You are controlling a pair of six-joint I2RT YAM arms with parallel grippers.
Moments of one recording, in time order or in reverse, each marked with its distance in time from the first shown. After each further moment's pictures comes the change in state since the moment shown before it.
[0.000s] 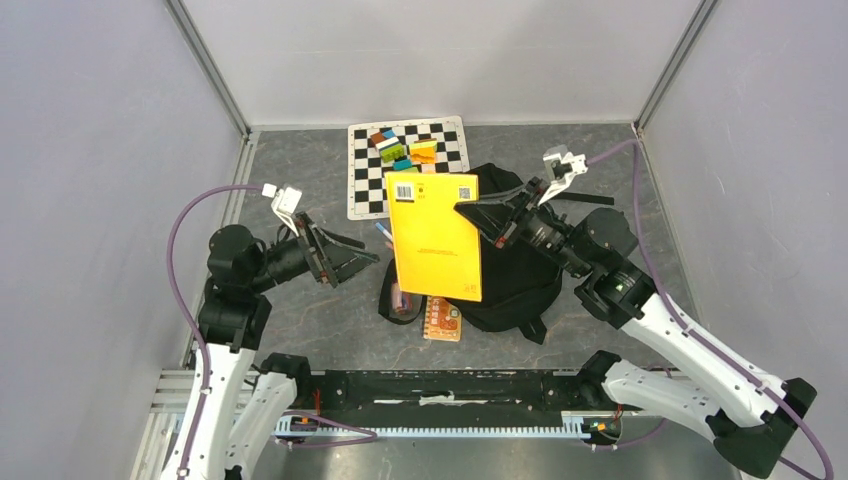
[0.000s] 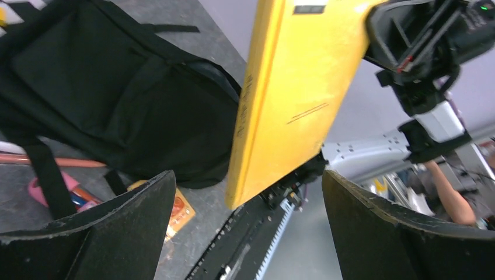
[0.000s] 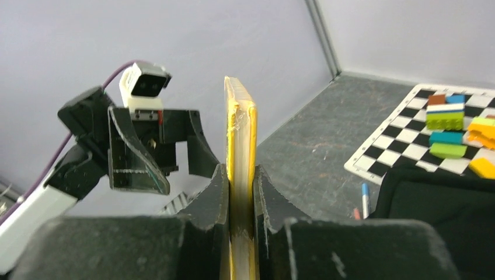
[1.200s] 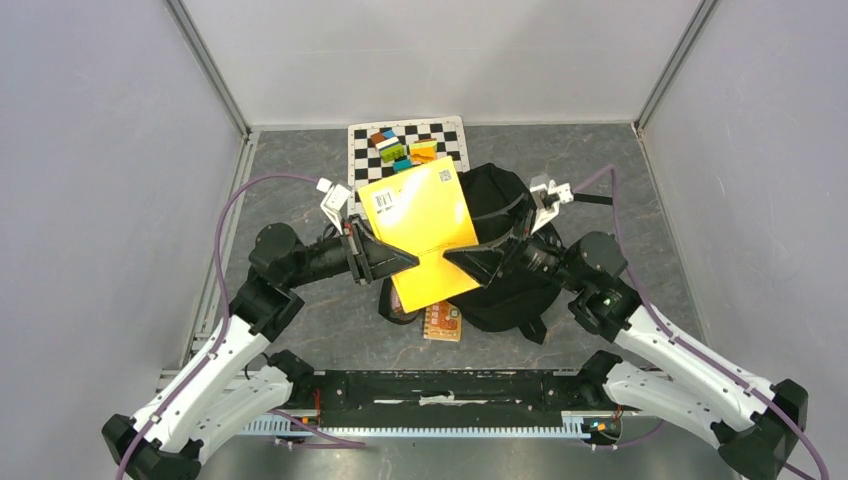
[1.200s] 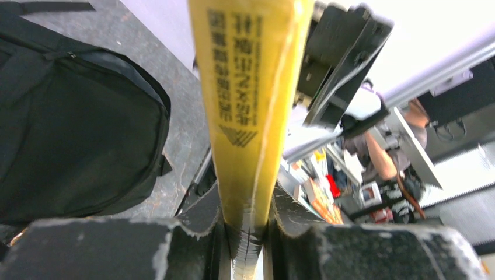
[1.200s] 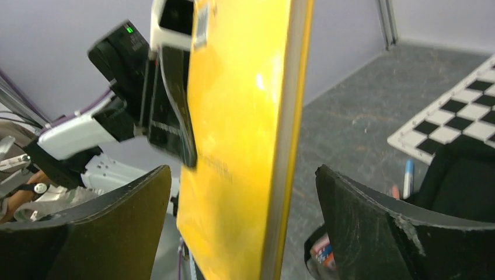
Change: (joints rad) left arm -0.437 0.140 -0.053 0.369 -0.135 -0.184; right arm 0.000 -0.047 -0.207 0.193 -0.206 0.045
